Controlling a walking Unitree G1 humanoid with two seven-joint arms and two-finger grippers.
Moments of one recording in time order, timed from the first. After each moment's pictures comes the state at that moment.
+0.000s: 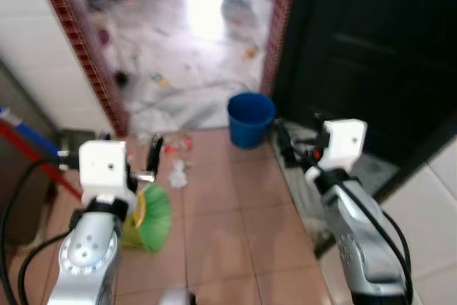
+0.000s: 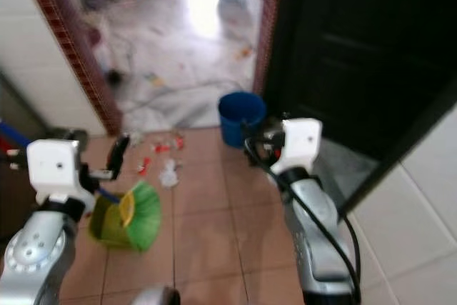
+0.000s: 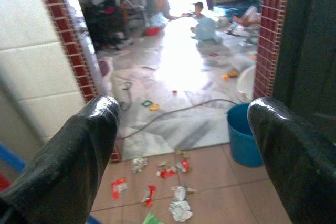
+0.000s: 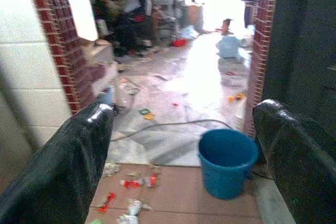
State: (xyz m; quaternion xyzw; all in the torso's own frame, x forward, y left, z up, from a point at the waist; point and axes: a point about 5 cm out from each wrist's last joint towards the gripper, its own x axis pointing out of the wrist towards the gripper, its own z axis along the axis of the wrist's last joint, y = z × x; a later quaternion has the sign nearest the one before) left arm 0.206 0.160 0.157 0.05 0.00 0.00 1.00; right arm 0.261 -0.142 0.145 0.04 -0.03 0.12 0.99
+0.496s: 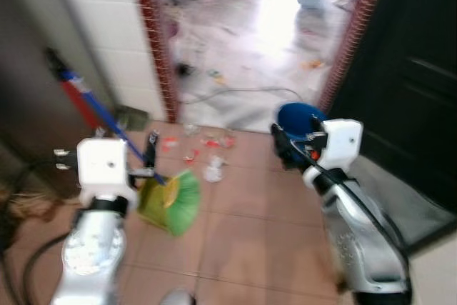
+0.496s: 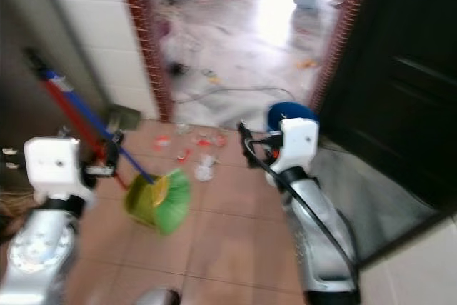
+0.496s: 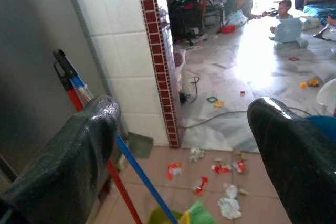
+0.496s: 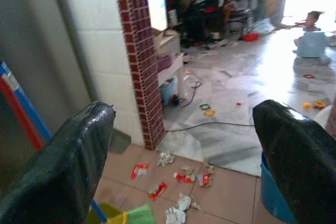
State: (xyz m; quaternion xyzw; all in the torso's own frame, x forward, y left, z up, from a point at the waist) left arm 0.208 0.155 0.160 0.06 -0.02 0.02 1.00; right arm 0.263 -0.143 0.143 0.04 -0.02 0.13 0.99
